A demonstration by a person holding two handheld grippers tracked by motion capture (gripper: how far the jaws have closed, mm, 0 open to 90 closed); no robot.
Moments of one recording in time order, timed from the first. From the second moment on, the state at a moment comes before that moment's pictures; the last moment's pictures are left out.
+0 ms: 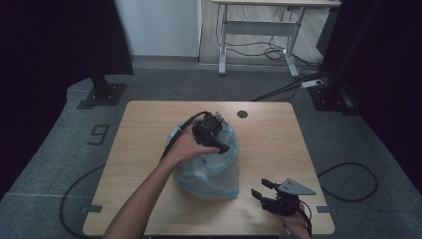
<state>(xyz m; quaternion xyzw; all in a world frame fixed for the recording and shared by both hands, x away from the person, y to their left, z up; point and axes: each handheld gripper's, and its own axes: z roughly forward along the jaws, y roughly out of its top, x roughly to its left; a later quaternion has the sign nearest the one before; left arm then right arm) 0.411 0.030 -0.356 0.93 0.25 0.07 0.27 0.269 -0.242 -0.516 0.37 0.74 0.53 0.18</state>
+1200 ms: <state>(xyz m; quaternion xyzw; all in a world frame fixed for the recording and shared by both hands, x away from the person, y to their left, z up) 0.378 0.103 -0.338 0.91 0.28 0.09 0.29 0.270 -0.239 -0.518 0.37 0.74 0.53 0.18</state>
